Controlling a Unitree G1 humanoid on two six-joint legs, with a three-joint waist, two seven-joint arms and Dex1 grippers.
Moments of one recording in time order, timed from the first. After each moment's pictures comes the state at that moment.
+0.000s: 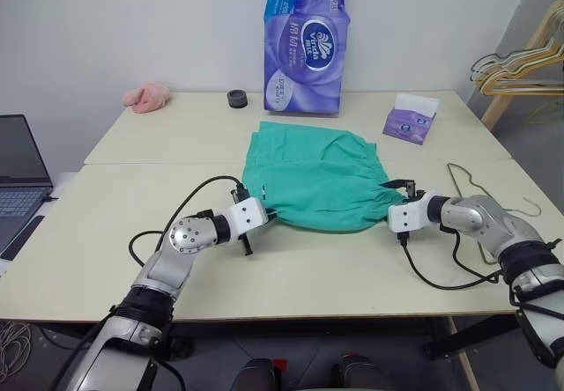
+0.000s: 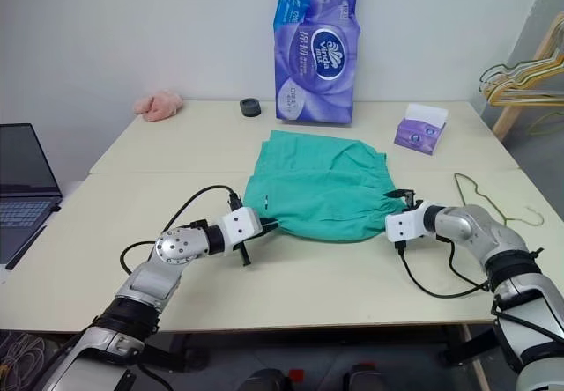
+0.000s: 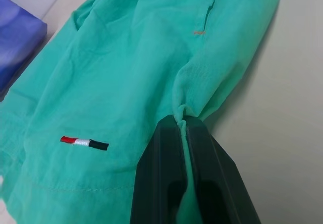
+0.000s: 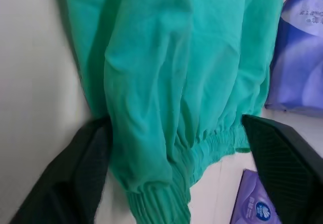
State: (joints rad) left arm -0.41 0.54 -0.23 0.33 0.09 -0.20 -0.78; right arm -0.74 -0.73 0.42 0.87 -0.61 -0.72 0.49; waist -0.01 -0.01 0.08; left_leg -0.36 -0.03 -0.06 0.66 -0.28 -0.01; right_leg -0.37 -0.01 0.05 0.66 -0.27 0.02
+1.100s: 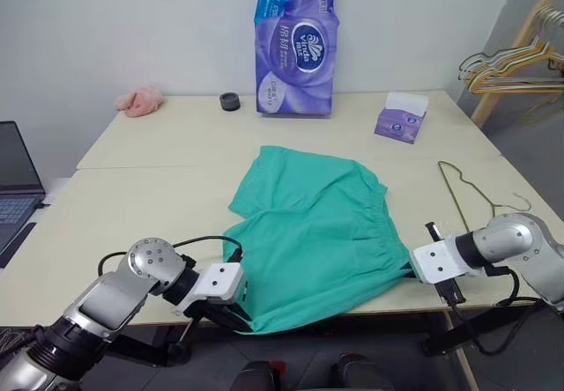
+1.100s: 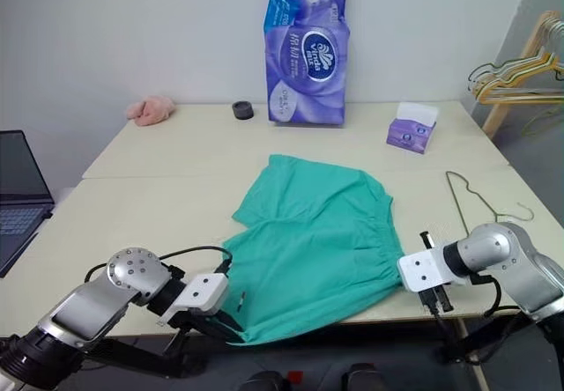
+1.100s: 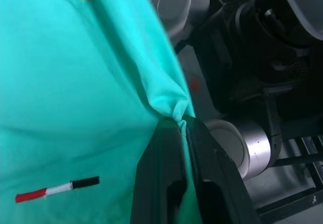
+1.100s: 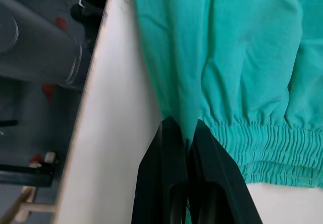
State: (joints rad) left arm -0.18 0.94 -0.34 -0.22 -0.22 0.26 -1.52; right arm -0.25 -1.07 0.31 -0.23 -0.04 0.01 1.30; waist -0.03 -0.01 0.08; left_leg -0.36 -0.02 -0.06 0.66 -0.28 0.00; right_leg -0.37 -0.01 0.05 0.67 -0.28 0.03
